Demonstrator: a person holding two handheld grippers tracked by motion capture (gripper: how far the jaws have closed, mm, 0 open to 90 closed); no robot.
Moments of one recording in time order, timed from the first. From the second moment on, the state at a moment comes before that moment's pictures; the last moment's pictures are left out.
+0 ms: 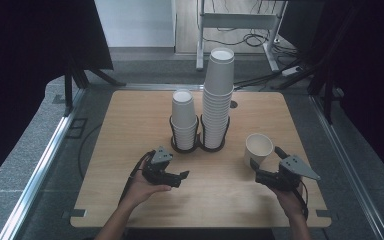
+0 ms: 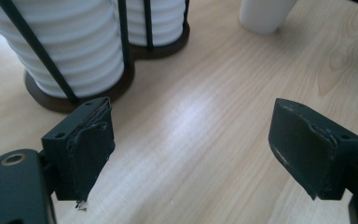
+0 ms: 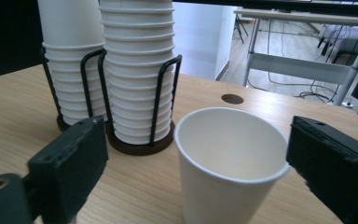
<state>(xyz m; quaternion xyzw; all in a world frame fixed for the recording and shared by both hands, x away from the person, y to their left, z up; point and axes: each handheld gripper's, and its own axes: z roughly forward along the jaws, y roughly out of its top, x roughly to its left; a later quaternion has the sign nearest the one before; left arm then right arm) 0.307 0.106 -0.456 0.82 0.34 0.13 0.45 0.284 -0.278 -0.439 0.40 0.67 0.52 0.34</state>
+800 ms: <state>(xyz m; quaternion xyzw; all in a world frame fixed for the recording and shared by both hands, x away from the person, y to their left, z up) 0.363 0.103 -0.355 0.78 0.32 0.12 0.53 0.352 -0.217 -0.371 0.35 0.71 0.54 0.28</state>
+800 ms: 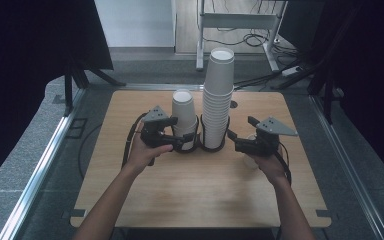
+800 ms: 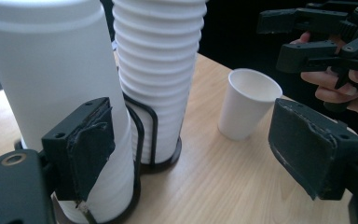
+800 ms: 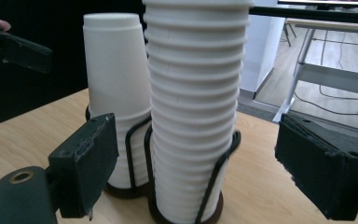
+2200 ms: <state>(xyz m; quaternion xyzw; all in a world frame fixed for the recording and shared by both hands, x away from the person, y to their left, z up) 0.468 0.022 -0.272 0.77 0.29 0.13 0.56 0.447 -0.177 -0.336 0.32 0.72 0.57 0.22</state>
